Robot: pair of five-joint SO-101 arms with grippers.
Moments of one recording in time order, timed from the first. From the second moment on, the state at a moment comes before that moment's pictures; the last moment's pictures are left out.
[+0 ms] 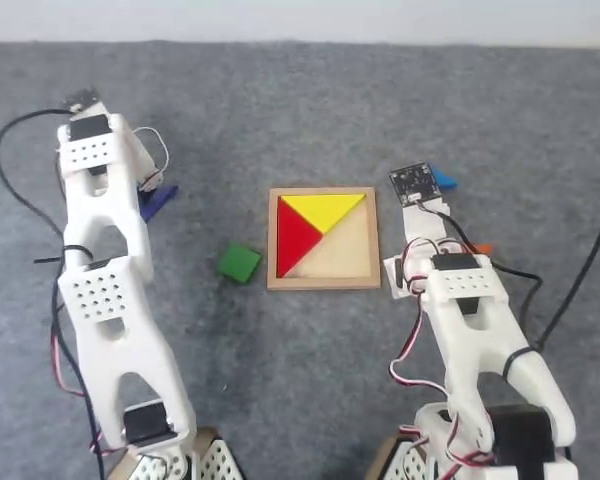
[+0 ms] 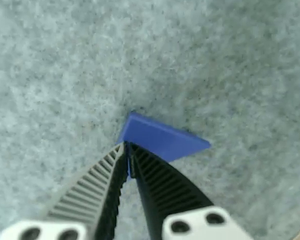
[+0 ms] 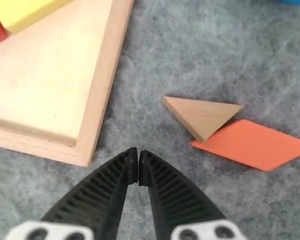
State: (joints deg) left arm -21.2 52.8 -41.2 86.1 26.0; right arm -8.9 -17.8 55.4 37.9 10.5
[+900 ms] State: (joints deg) left arm -22.2 57.8 -46.5 74.6 41.3; right arm -8.9 -17.8 56.6 36.4 10.5
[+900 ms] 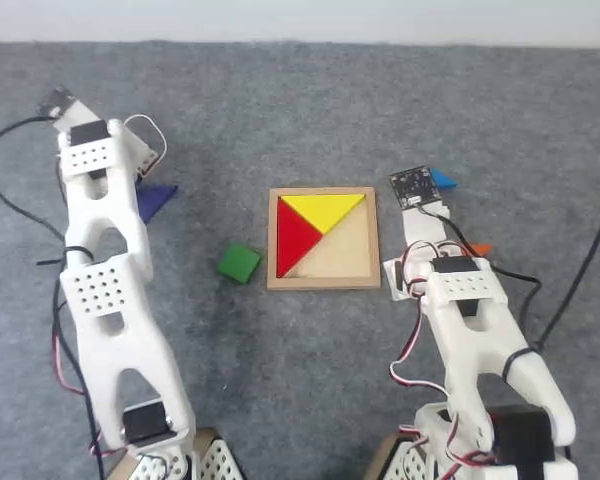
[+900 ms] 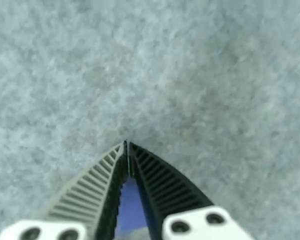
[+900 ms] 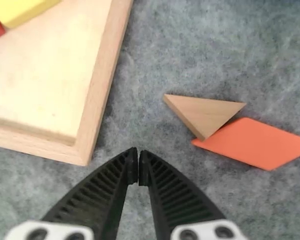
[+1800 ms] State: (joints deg) left arm -11.9 66.8 -63.3 98.3 21.0; right arm -7.6 -17.8 57.1 35.6 10.5
